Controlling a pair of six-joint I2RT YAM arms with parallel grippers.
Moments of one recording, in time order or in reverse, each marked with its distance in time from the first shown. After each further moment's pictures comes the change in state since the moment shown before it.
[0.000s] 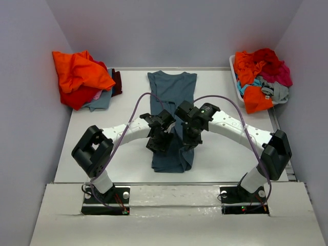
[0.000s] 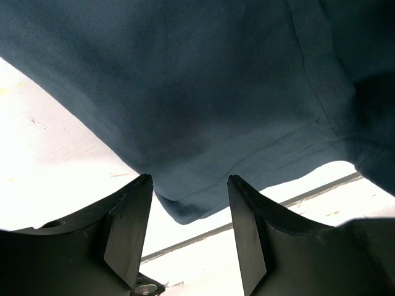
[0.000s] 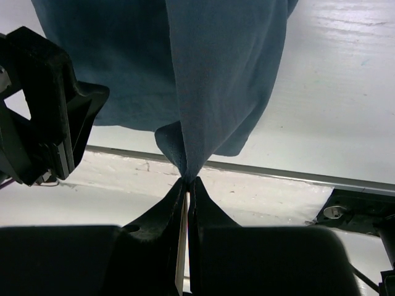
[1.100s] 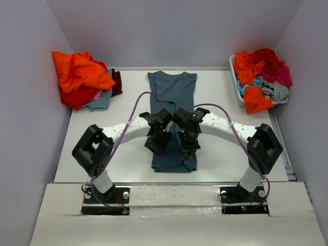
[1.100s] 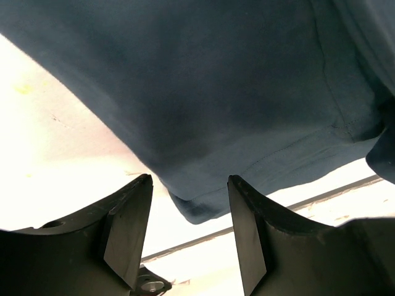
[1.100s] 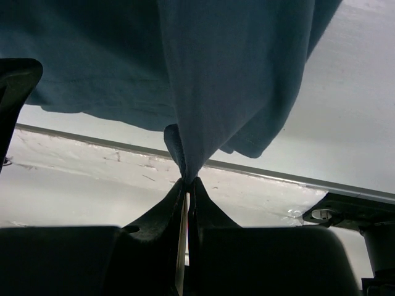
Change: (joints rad) left arm 0.004 0.009 0.011 -0.019 -0.024 0.014; right arm 0.000 0.088 -0.103 0.053 -0.158 -0.122
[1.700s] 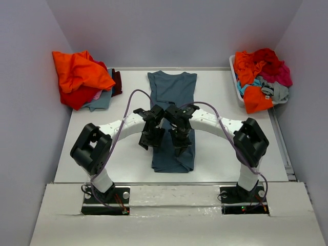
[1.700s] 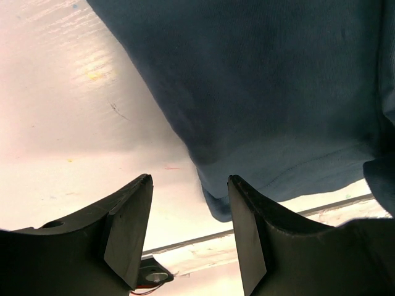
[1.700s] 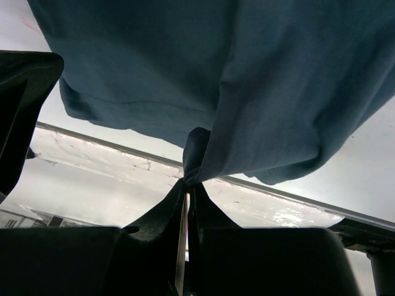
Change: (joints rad) left arm 0.105 0.000 -0.003 -0.045 -0.012 -0.013; right arm 0.005 0.159 0.160 0.007 -0.072 -0.064
